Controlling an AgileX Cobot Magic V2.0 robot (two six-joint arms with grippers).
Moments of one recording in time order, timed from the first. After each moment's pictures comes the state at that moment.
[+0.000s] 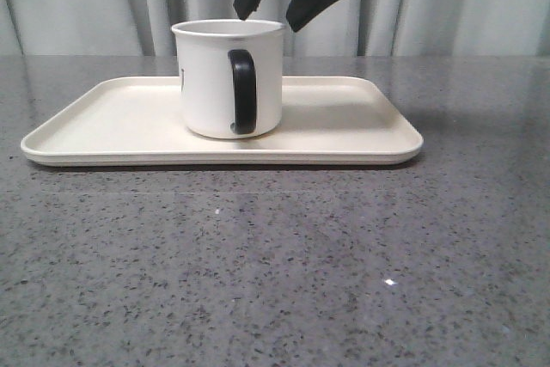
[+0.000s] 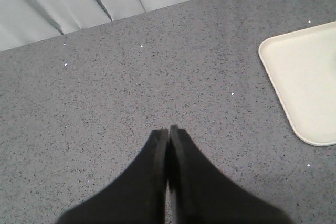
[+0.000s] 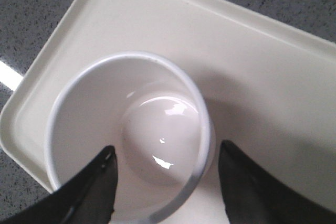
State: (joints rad) left arm -0.50 0.69 -1.25 0.51 1.28 -0.26; right arm 0.53 1.75 -1.57 0.38 0.81 -0.09
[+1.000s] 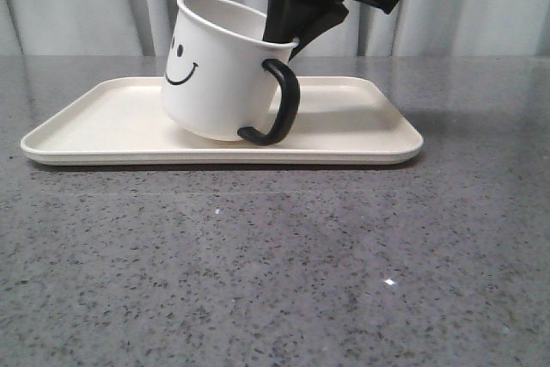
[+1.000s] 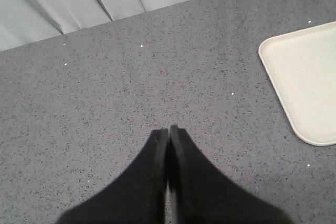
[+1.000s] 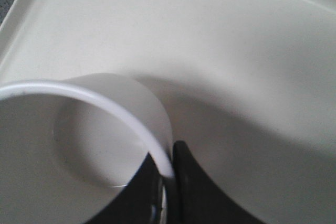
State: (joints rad) left arm -0.50 0.69 -1.25 0.51 1.28 -0.26; right arm 0.53 1.80 -1.57 0.37 0.86 -0.09
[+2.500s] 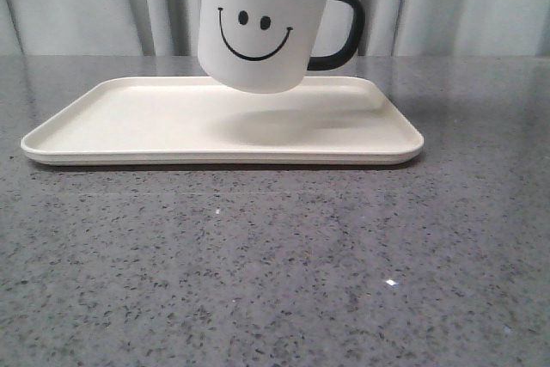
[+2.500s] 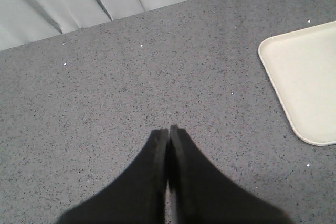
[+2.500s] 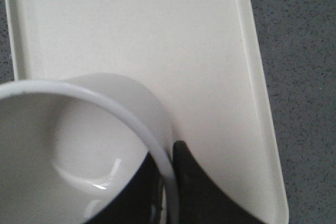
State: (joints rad) left arm -0.50 0.69 -1.25 0.51 1.28 -0.26; right arm 0.53 1.93 -2.03 0.30 1.26 -0.94
